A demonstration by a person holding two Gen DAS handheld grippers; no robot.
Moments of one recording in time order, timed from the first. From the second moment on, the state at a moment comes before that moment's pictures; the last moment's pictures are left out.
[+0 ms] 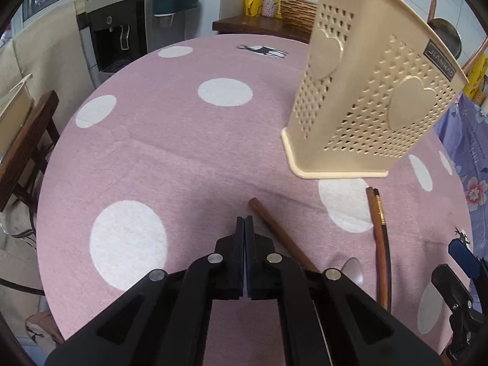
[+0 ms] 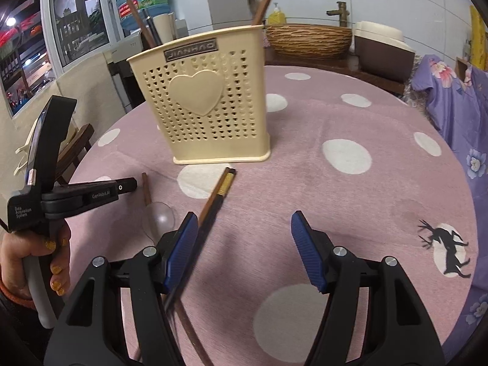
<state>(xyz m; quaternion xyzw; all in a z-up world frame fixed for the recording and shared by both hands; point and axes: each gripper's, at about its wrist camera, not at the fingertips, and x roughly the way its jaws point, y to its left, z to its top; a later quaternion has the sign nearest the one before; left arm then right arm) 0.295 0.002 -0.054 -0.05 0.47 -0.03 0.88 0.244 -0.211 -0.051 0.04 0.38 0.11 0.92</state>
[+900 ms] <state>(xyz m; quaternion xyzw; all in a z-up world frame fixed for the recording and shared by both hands) 0.291 0.019 -0.057 -0.12 0.47 -0.04 0.87 0.313 -0.203 -0.078 0.08 0.46 0.11 0.88</state>
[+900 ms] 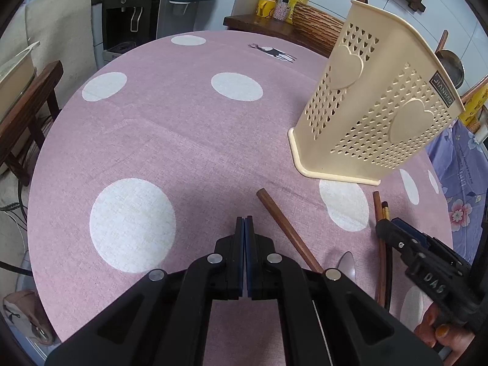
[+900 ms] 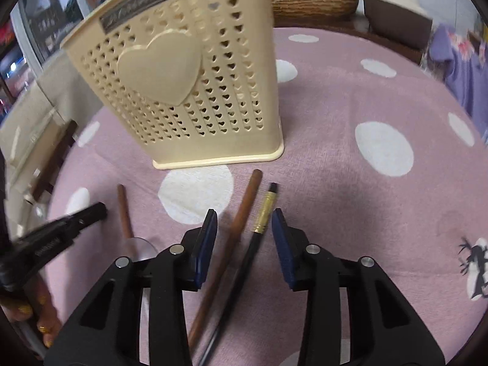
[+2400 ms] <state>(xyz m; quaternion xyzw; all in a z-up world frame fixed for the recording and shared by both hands) 0.306 -0.047 -0.054 -0.07 0.48 0.00 0.88 0.324 -0.195 -0.080 0.07 0.46 0.05 0.88</state>
